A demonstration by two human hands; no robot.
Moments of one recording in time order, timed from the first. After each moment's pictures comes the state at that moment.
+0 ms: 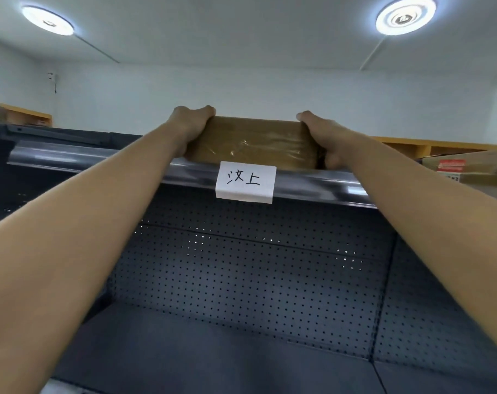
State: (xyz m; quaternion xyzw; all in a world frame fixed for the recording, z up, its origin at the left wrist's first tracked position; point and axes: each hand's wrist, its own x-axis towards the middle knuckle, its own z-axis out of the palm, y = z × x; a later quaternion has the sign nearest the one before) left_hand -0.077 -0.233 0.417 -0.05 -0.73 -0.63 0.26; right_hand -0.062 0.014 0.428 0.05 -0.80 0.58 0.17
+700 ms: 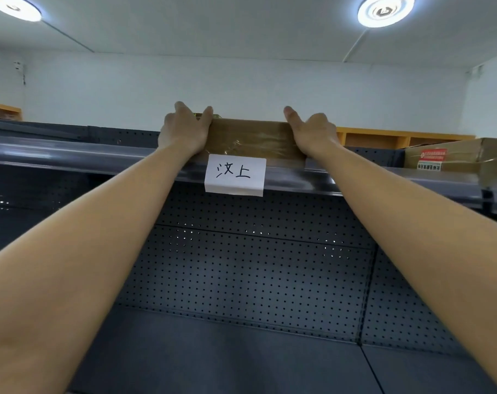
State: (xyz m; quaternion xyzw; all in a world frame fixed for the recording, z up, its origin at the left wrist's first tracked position) left_hand -0.100 -0.212 0.393 0.02 -0.83 -0.37 0.42; right_hand -0.061 0.009 0.408 0.01 -0.86 0.37 0.36
